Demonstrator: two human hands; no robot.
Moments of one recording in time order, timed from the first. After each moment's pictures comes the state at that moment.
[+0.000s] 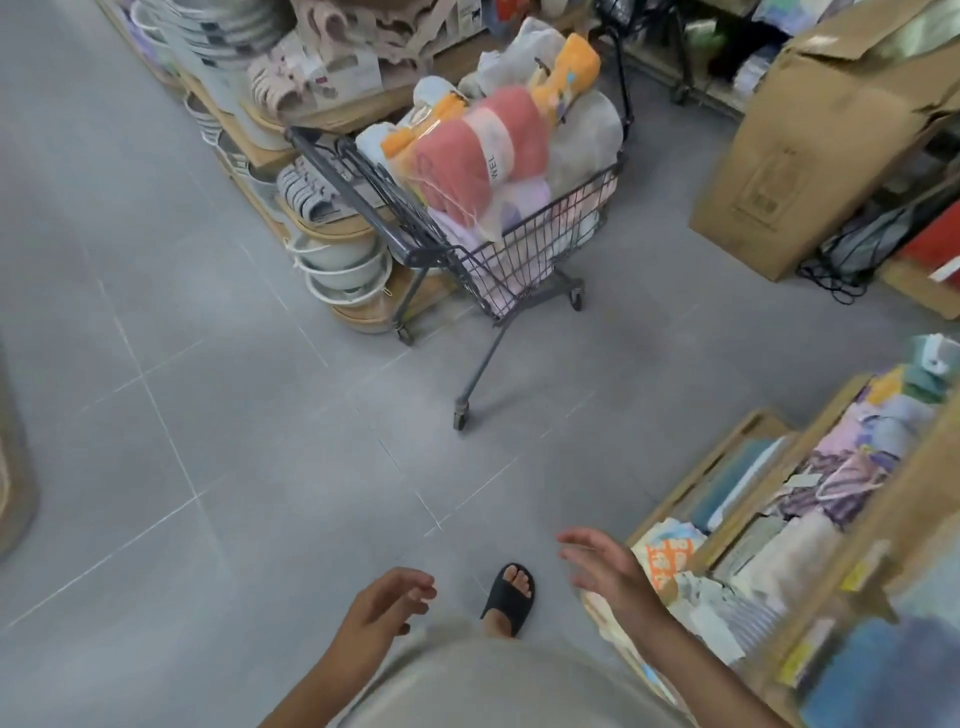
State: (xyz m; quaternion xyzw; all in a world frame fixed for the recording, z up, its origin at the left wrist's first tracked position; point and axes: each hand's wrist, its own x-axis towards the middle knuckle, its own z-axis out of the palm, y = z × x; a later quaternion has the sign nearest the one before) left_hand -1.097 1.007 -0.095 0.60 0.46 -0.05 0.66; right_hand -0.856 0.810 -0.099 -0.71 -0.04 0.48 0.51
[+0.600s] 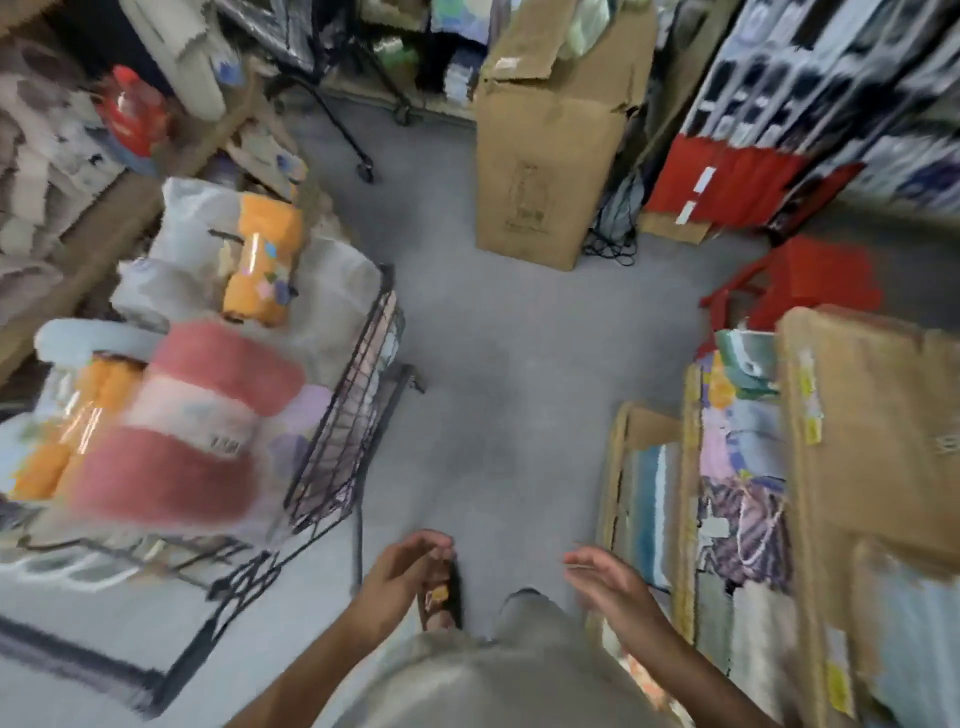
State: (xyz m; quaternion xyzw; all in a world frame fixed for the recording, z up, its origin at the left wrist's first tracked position) left_hand -0.588 1.182 -0.079 0.68 0.19 -0.23 0.67; right_hand -0.571 0.900 -0.083 -0.72 0.19 0.29 0.60
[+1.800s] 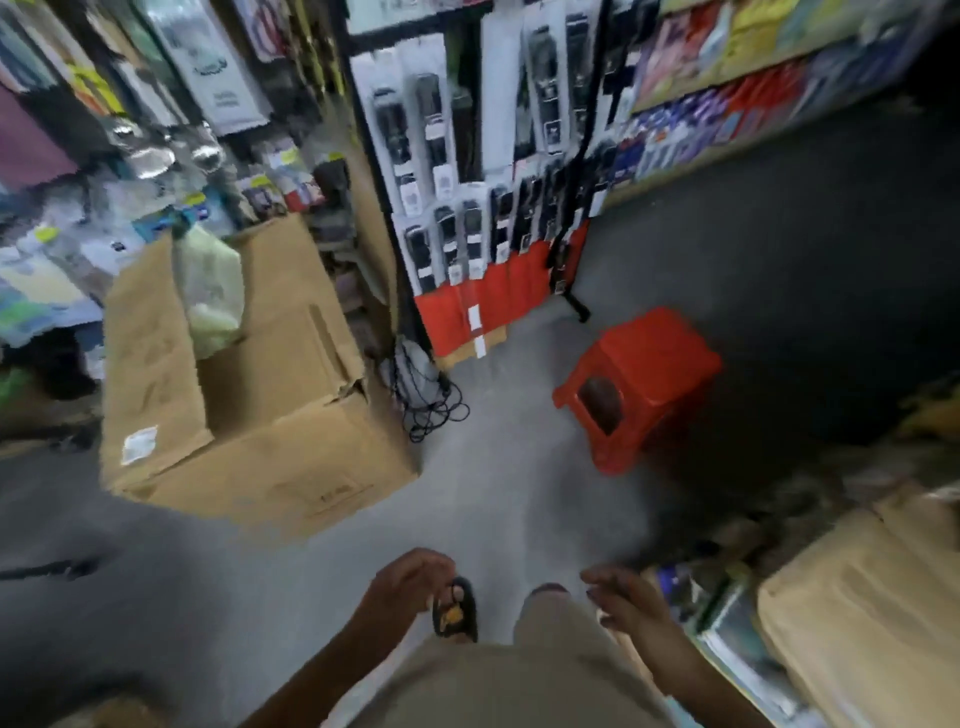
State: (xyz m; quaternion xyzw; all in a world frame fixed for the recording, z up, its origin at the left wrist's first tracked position) left_hand 0.304 0.945 -0.095 0.74 -0.08 -0.46 0.48; right_hand 0.094 0.706 -0.107 -0.58 0.45 0.03 0.67
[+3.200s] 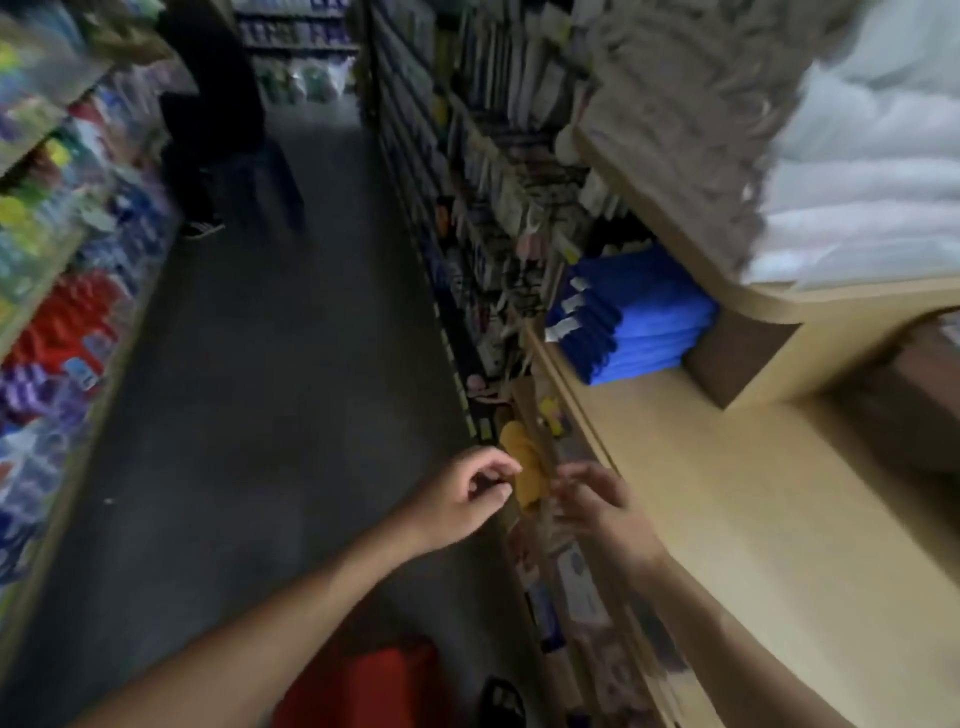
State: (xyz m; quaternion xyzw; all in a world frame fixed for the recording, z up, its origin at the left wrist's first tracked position) left_hand 0.255 -0.022 0.021 0.29 -0.80 -0.49 0.18; right_hand 0.057 0.094 0.018 -0.28 0.66 -0.53 0.45
